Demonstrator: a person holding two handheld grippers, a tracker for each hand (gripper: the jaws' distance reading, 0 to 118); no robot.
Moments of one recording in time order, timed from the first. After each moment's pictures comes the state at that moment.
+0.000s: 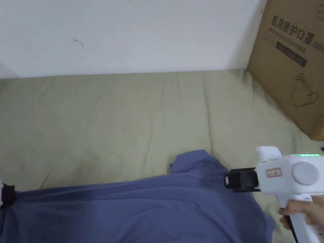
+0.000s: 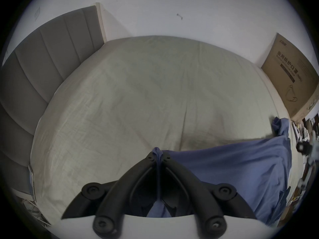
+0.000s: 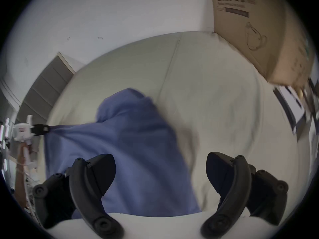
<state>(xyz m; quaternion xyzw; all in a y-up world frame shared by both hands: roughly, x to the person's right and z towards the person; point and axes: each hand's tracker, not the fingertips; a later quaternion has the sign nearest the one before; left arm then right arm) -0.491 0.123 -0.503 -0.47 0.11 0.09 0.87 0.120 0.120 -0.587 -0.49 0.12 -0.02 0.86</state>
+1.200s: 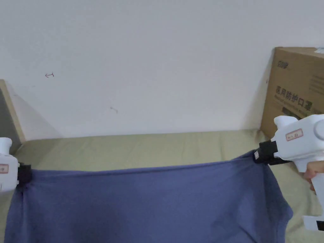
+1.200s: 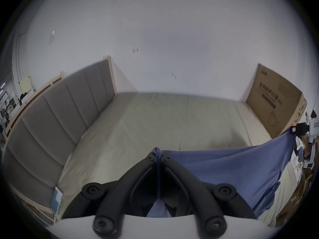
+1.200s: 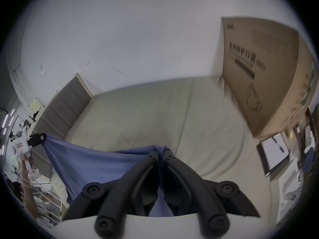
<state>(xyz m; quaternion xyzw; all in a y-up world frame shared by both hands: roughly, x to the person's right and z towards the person) -0.478 0.344 -0.449 -0.29 0.13 0.05 0.95 0.115 0.364 -0.569 -0.36 0.16 -0.04 0.92</state>
